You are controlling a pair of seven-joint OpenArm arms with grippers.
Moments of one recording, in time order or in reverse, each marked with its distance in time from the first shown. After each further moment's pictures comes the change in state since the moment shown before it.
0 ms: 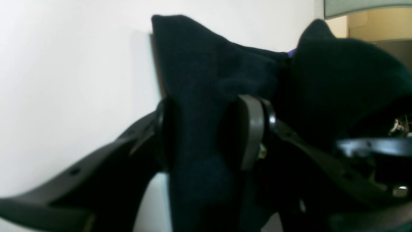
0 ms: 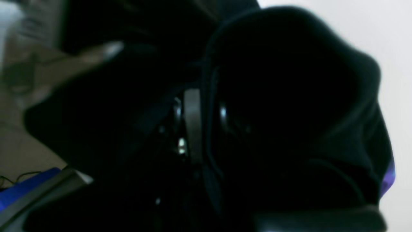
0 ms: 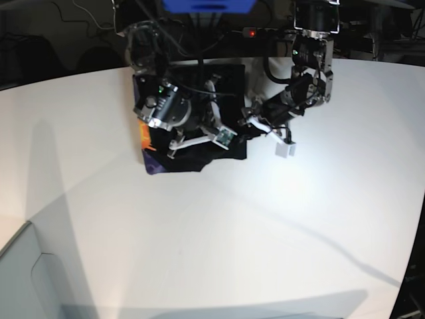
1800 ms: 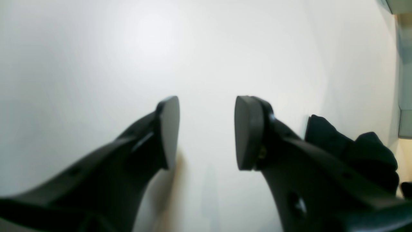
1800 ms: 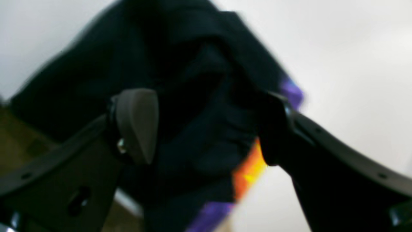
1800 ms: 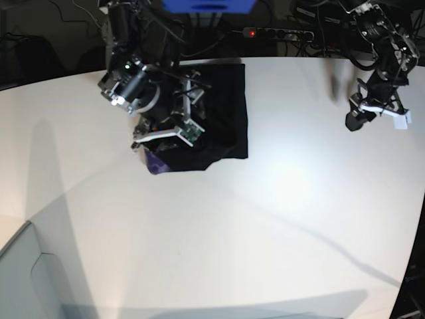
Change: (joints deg) left arm 8.4 -3.4 -44.1 15.0 1.3 0.5 15.5; right arm -7.7 2.5 7.7 15.1 0.5 0.0 3.0
